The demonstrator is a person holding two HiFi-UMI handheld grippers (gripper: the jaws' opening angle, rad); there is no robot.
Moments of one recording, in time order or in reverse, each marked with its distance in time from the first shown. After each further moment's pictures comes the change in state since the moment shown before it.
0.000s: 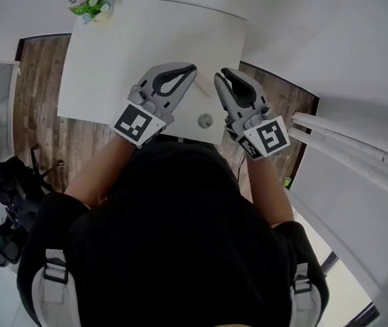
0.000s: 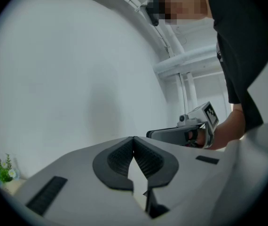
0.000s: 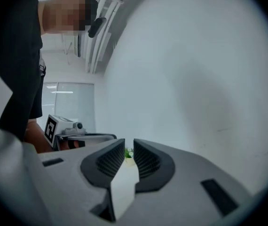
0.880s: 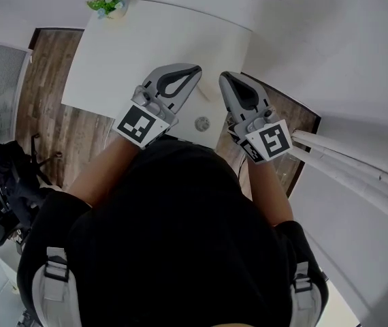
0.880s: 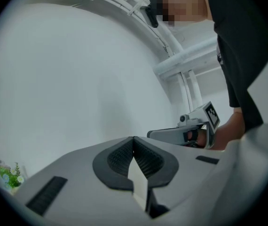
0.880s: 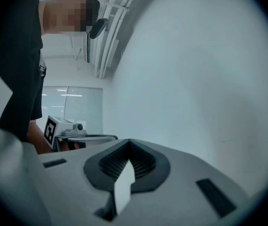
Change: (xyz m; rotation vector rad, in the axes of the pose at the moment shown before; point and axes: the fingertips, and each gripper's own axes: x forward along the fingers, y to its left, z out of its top) left arm 0.001 -0.035 0.028 0.056 -0.037 0.093; right arm -0.029 0.009 0.030 -0.047 -0.055 0.094
